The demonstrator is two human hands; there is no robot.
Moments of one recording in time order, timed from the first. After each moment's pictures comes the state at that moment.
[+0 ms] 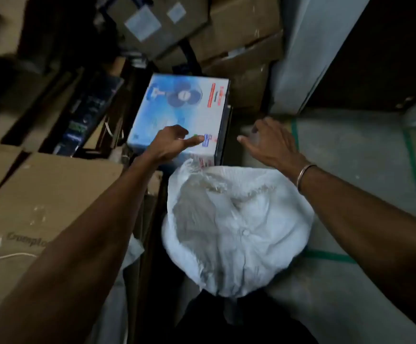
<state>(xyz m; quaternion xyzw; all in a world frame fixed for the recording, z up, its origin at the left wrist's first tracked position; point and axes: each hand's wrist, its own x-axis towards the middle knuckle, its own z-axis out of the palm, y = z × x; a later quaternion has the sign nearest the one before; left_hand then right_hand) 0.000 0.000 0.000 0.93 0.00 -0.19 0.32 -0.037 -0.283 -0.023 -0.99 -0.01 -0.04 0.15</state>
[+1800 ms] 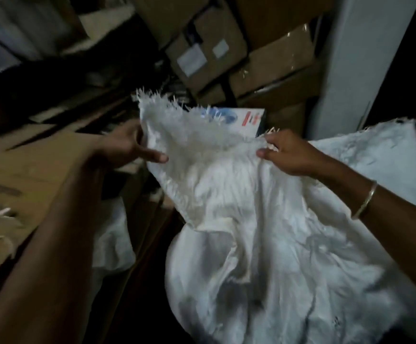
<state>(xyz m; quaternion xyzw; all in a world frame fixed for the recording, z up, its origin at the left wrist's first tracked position) -0.161 0.104 -0.140 0.88 -0.11 -0.09 0.45 -0.112 -0.236 -0.228 -0.92 -0.18 -0.05 0.35</state>
